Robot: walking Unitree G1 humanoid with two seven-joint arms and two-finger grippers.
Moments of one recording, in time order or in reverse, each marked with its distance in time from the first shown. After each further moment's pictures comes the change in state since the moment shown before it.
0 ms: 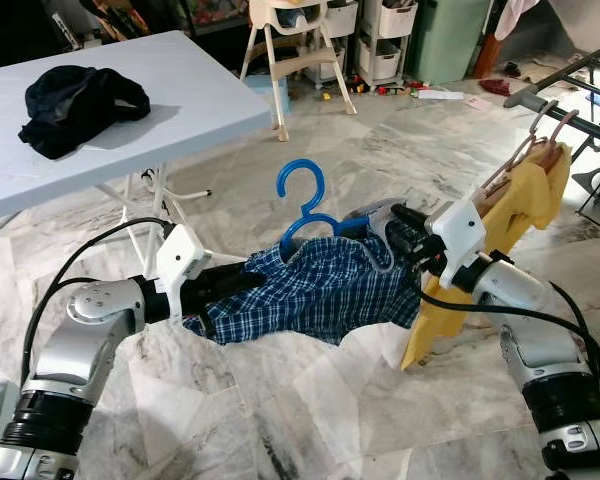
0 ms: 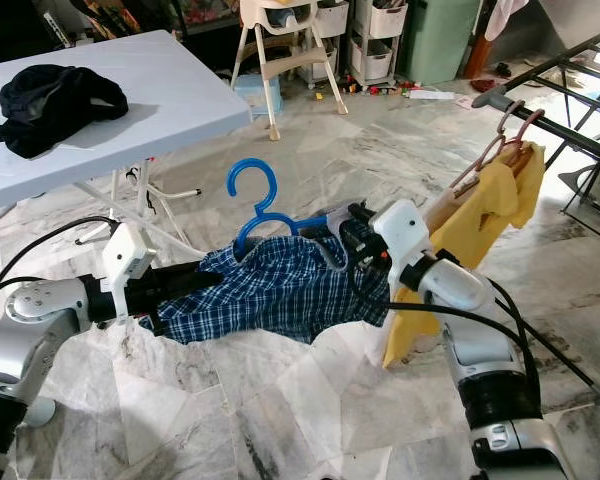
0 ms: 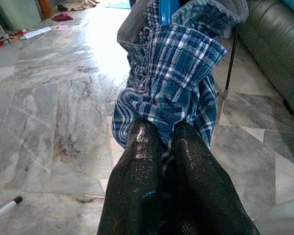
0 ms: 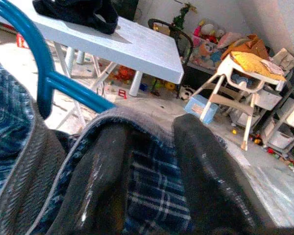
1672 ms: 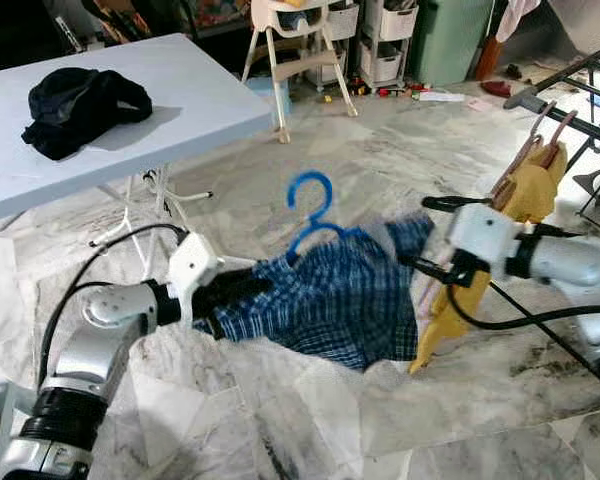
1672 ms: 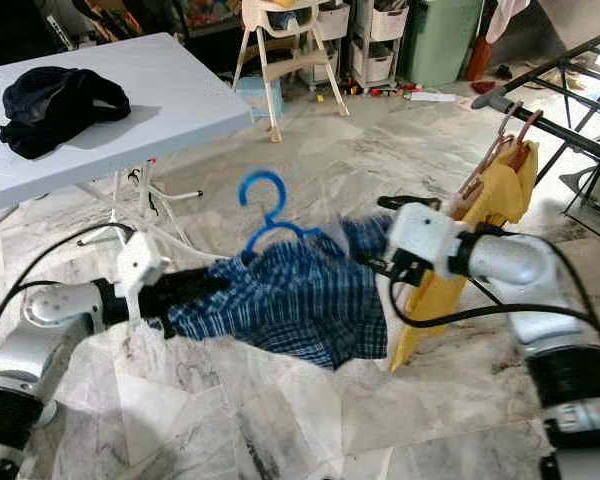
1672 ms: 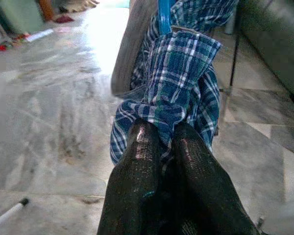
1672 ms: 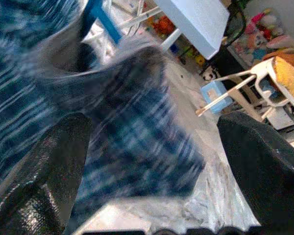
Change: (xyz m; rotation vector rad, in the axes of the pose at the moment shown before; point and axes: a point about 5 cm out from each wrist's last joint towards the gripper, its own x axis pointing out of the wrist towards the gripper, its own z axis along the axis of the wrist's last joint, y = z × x) left arm 0.008 0.002 -0.009 0.027 0.001 0.008; right arm -0.030 -0.040 0.015 -0.401 0.241 0.332
